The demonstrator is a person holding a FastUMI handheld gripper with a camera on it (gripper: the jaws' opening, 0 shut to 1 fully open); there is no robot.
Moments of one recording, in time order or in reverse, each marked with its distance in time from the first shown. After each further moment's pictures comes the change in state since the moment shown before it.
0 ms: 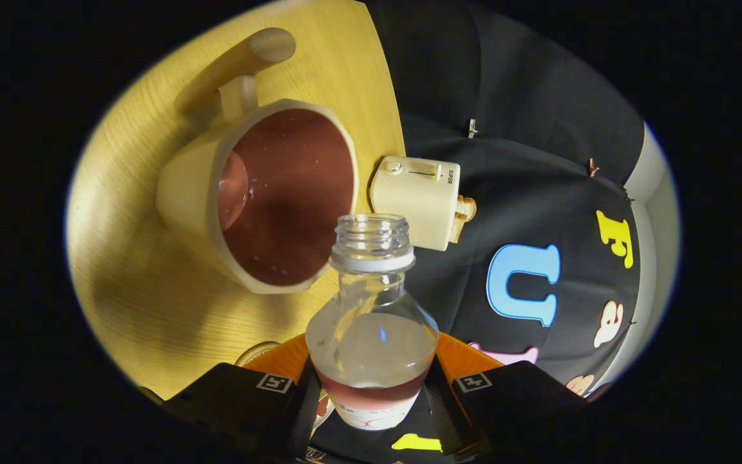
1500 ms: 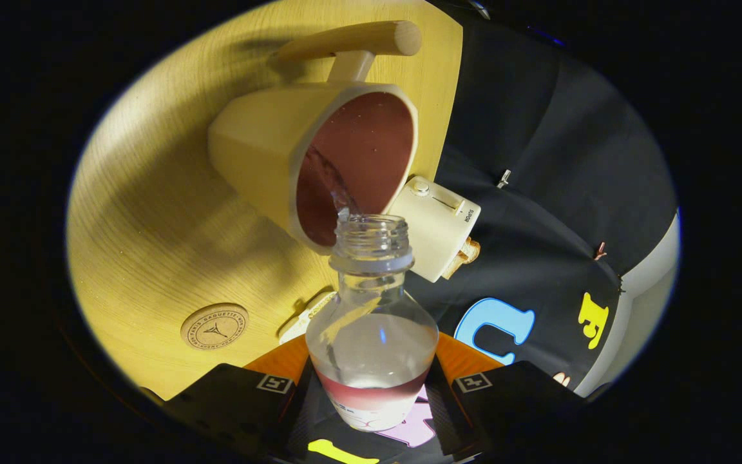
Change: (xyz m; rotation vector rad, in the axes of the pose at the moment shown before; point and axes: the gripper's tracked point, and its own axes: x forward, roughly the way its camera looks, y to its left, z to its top) arm 0.005 -0.016 -0.002 -0.377 -0.067 -0.003
